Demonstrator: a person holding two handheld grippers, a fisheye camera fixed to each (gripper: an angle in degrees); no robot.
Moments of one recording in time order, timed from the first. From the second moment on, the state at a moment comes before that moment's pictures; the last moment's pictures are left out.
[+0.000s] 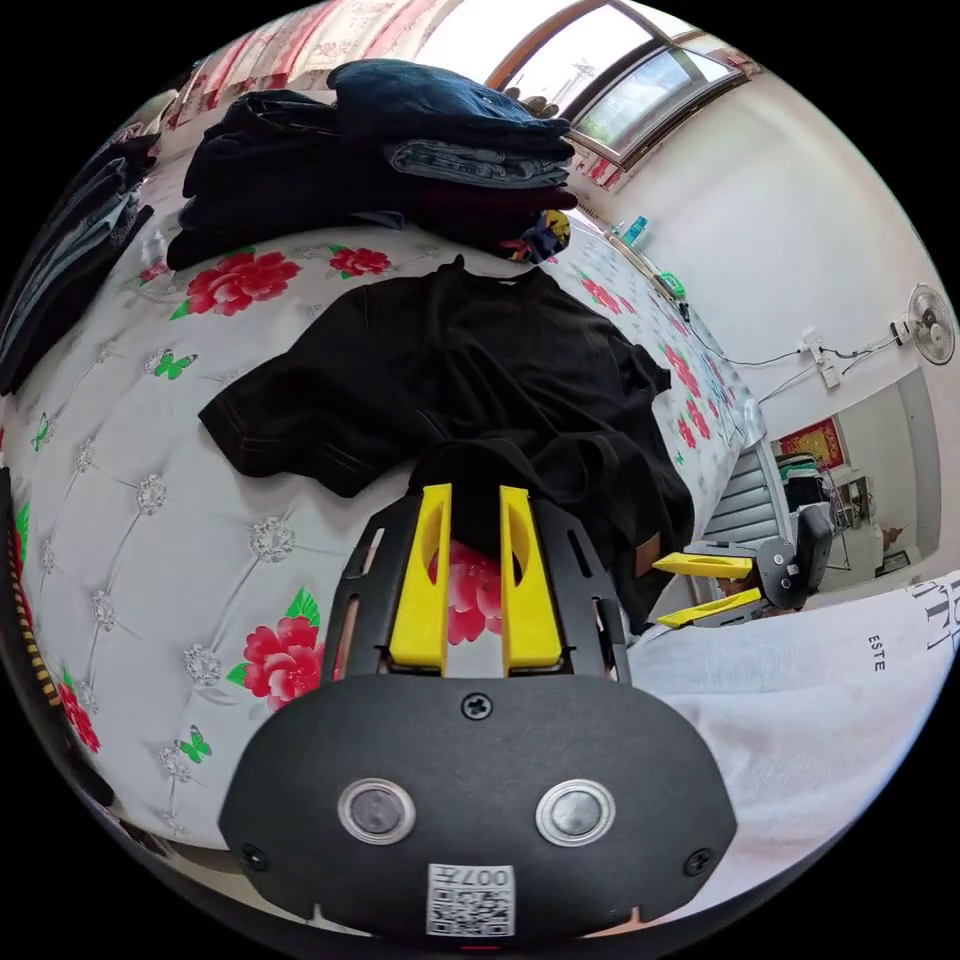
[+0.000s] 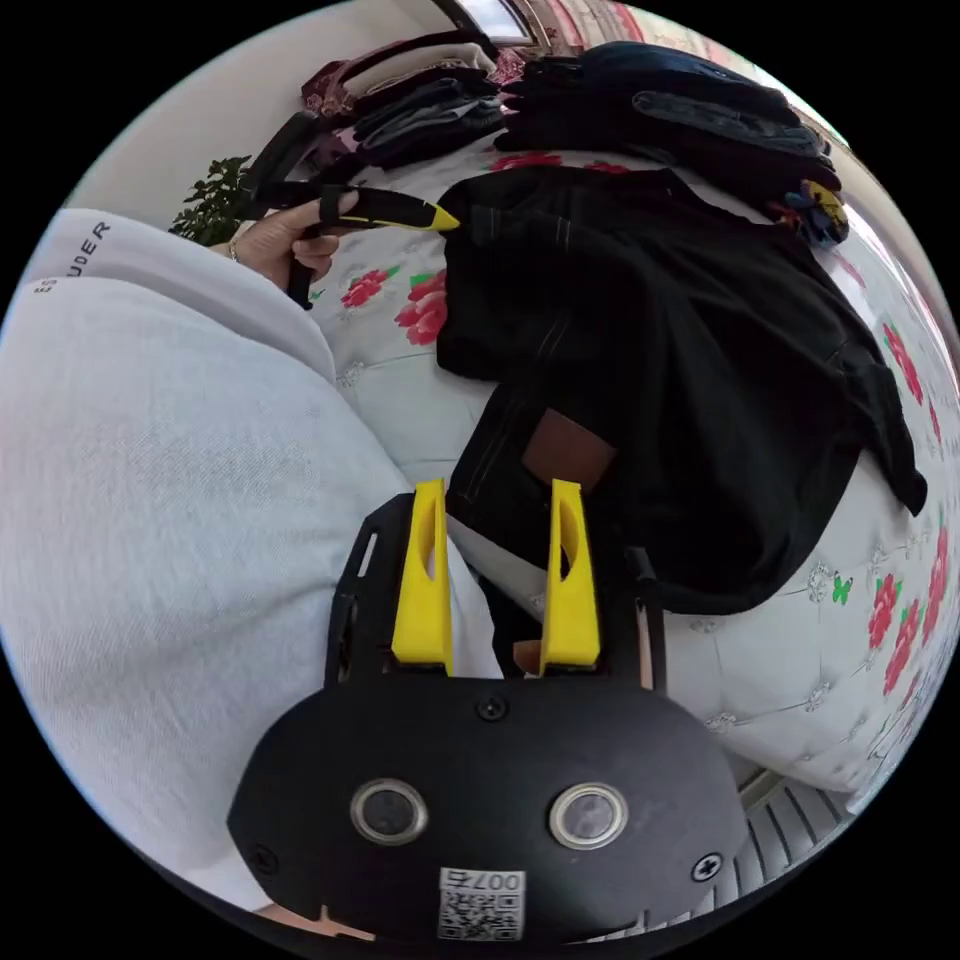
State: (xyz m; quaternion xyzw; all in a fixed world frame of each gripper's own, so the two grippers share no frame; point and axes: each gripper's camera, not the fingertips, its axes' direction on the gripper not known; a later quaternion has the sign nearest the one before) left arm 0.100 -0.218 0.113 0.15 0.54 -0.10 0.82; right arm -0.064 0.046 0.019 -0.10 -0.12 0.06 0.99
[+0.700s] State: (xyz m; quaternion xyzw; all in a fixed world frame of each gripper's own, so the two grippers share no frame) left arm 0.077 -0.187 0.131 0.13 0.57 -0.18 0.79; right arm -0.063 0.114 -0.065 -0.03 -0.01 0.24 0.97
